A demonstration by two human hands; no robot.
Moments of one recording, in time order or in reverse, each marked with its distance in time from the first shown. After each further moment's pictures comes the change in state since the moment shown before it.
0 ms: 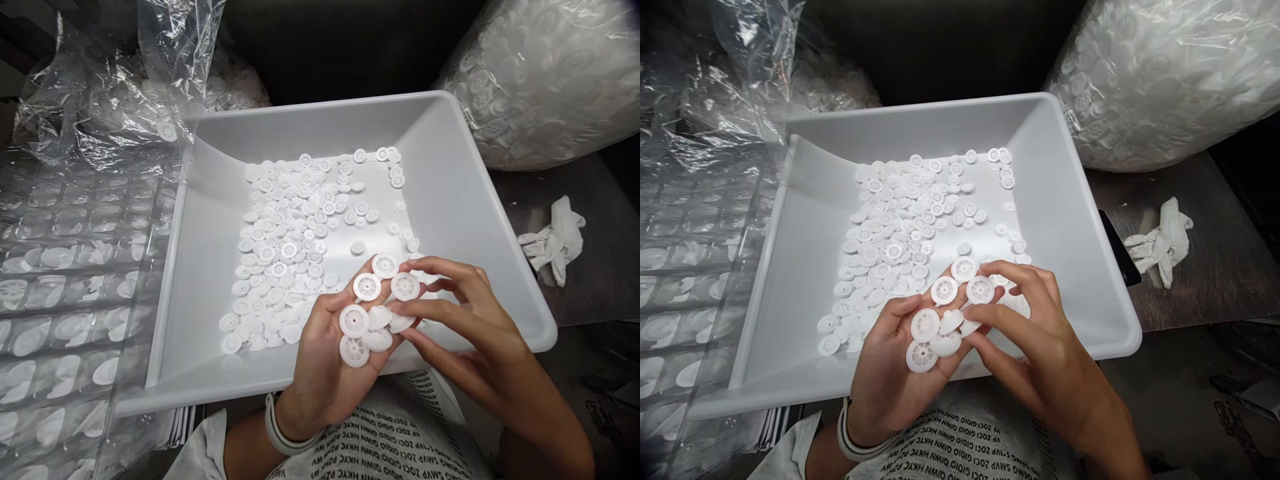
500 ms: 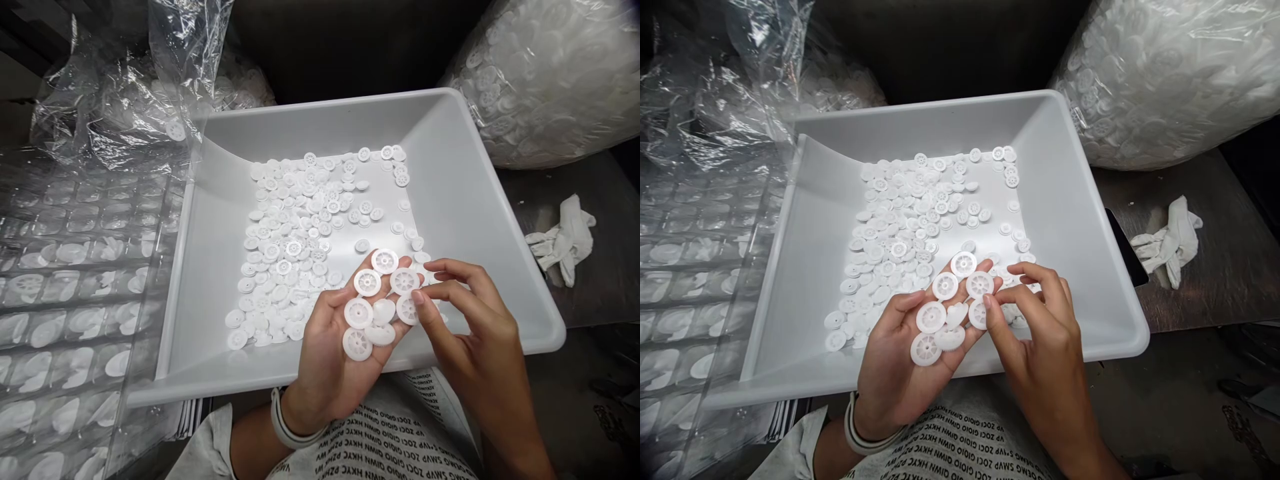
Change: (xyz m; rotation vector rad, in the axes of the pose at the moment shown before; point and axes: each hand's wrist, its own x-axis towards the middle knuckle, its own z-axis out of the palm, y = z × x) left_hand 0.000 -0.001 -0.001 -0.074 0.047 0.036; right_hand 0.002 -0.007 0.030 0.001 0.333 0.304
